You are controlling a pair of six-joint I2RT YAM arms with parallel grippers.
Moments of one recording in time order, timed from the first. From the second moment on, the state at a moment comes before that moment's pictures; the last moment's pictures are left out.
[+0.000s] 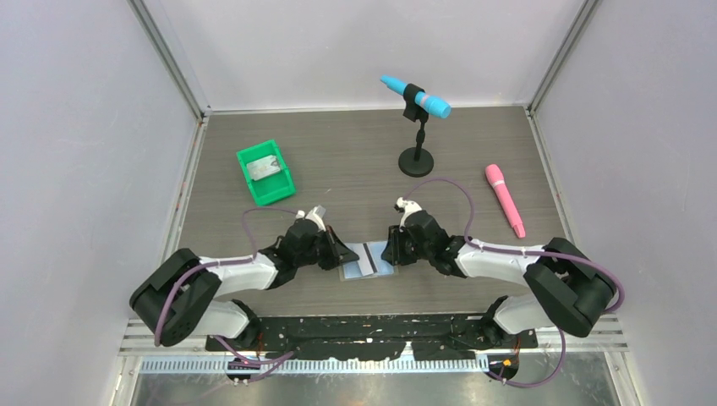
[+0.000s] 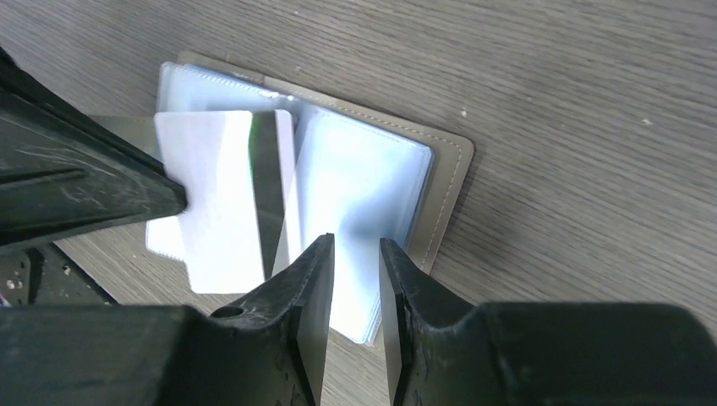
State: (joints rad) left arm -0.71 1.35 0.35 0.41 0.23 -1.10; right arm 0.77 1.39 0.50 0.16 -0.10 0.57
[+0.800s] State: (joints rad) left arm -0.70 0.98 0.45 -0.02 0.18 -1.05; right arm 1.10 0.93 0.22 0.52 0.08 -0.15
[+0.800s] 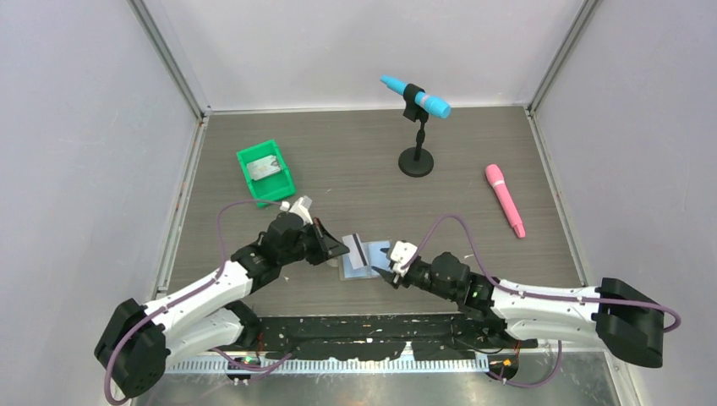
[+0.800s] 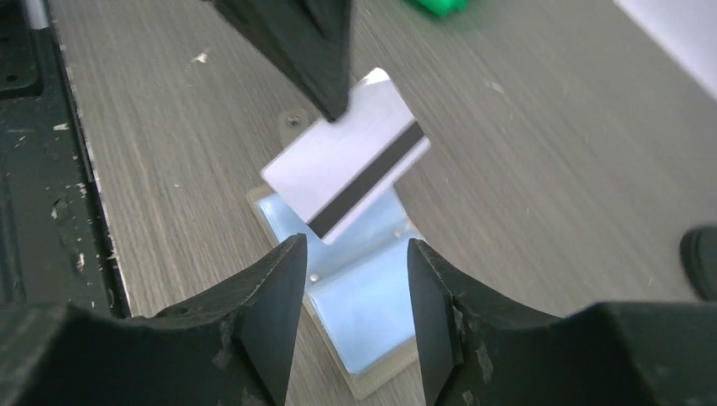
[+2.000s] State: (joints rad) left arm -0.68 0.83 0.52 -0.19 0.22 -1.10; right arm 1.43 1.16 0.26 0.75 0.52 -0.62
